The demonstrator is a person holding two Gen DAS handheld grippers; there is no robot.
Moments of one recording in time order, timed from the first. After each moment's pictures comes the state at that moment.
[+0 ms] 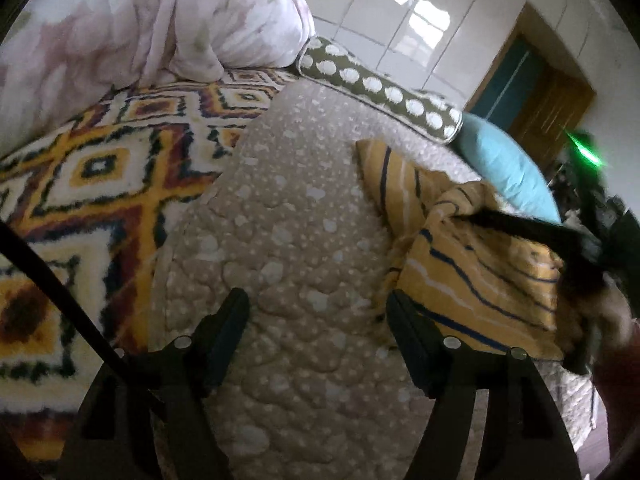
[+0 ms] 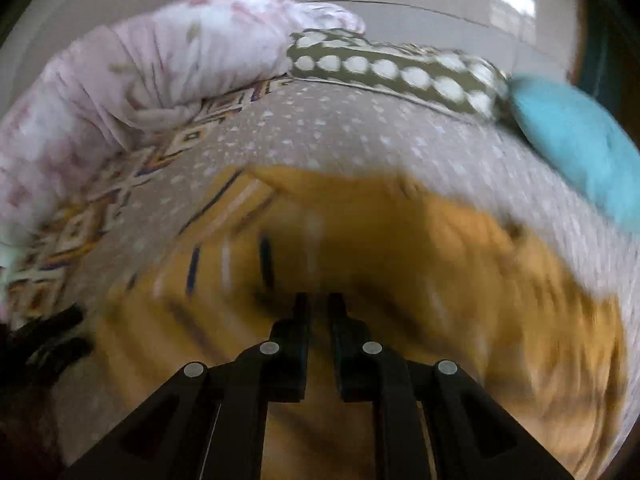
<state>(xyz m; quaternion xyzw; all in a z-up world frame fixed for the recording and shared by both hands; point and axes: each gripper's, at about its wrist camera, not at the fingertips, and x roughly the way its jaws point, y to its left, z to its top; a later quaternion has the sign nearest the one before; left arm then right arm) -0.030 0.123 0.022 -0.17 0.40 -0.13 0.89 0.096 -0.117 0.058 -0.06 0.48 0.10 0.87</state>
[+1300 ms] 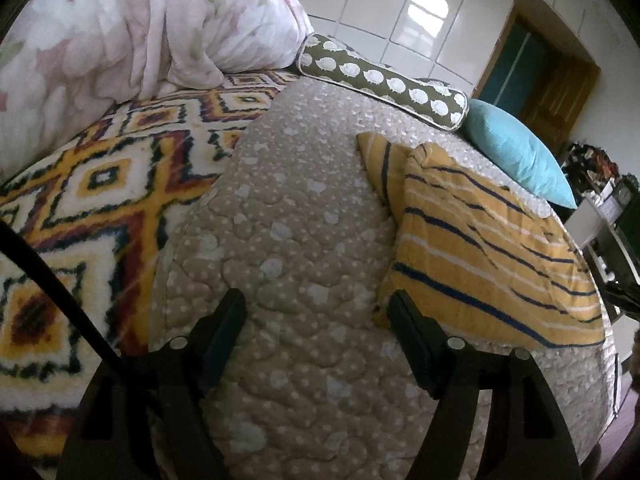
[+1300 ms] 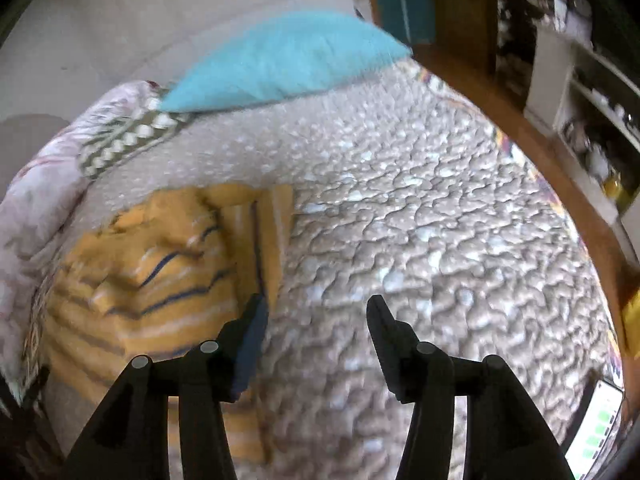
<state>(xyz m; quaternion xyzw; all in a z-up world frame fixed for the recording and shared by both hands) -0.030 0.111 0.022 -0.11 0.41 -0.11 0.90 -0.093 -0.418 0.098 0.16 0.45 -0.14 0.87</state>
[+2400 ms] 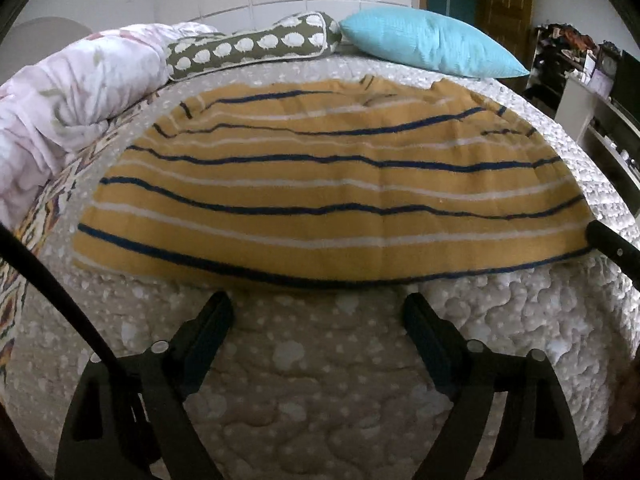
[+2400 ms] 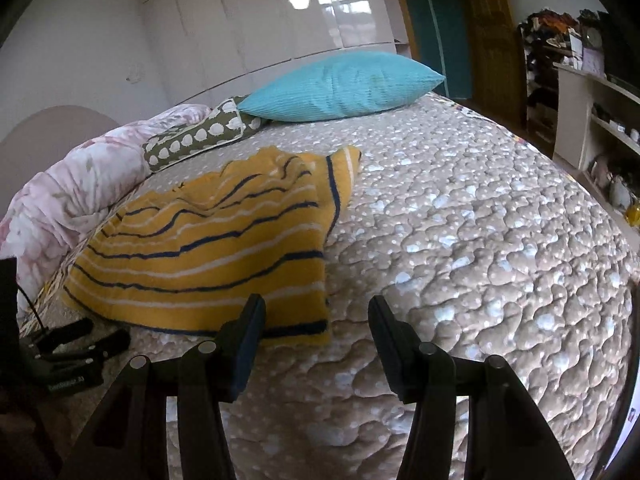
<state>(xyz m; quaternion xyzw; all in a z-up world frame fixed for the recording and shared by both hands) -0.092 -0.126 0.020 0.07 0.43 -0.14 0.89 -0.180 -0.353 0.052 0.14 0.35 -0.09 0.92</state>
